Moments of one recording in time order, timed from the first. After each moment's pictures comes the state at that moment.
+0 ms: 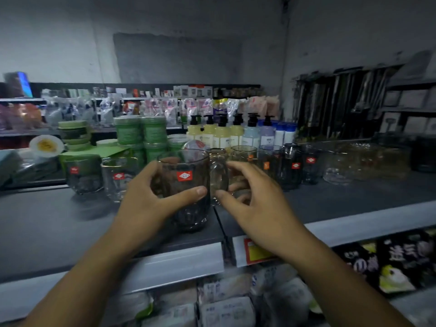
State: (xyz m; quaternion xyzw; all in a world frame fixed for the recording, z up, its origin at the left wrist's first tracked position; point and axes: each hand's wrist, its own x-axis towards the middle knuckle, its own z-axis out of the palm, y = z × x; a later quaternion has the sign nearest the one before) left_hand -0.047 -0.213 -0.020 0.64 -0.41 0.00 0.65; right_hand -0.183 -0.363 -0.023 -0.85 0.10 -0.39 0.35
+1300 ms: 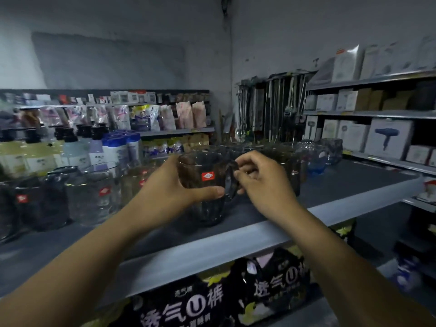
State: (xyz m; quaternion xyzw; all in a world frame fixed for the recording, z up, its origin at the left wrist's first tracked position) left_hand -0.344 -0.723 0.010 0.72 -0.49 -0.05 0.48; right_hand -0.476 -0.879 -0.011 -0.81 0.21 -0.43 0.33
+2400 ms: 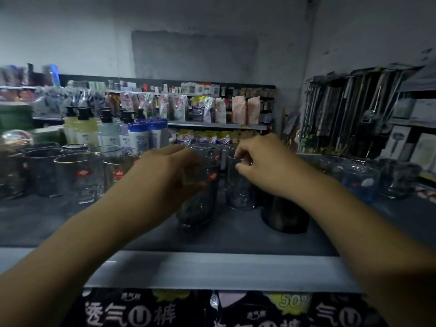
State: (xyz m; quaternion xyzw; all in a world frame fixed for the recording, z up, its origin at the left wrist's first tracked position) left_hand -0.381 -0.783 0.016 0.77 -0.53 0.30 0.22; right_hand -0.457 -0.998 0.046 -0.96 0.04 -0.27 0.05
